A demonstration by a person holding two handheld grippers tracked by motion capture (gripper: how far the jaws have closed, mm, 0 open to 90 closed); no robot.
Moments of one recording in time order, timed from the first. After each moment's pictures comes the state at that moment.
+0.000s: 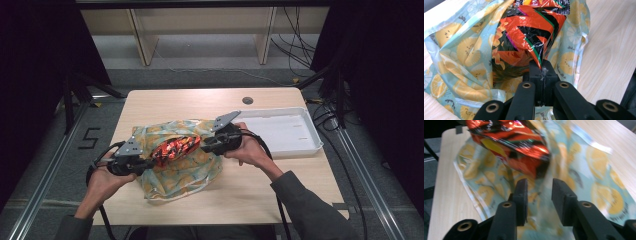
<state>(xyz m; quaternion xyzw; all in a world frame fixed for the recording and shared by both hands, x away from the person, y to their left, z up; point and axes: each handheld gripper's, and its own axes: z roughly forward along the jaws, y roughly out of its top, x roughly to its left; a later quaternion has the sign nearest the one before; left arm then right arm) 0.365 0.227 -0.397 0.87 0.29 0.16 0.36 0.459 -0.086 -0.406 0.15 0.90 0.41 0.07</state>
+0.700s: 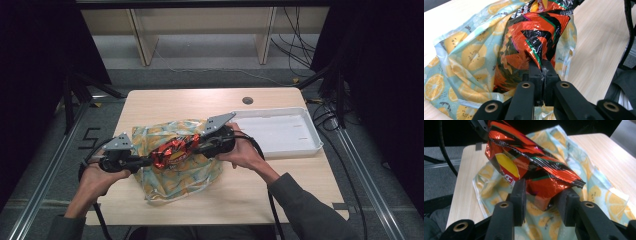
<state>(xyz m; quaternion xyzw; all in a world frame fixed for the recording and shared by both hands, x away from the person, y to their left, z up) 0.364 0.238 -0.381 0.84 0.31 0.12 0.42 0.440 -0.068 -0.389 0.11 0.88 0.46 0.07</state>
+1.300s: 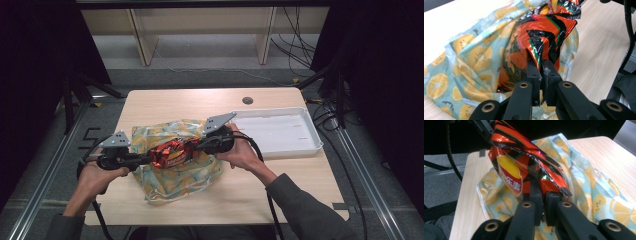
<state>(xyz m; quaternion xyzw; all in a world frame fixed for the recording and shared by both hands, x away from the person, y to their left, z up) 0.367 0.246 -0.377 0.84 0.32 0.13 0.42 0.440 -0.067 -0.390 0.12 0.87 0.48 0.05</state>
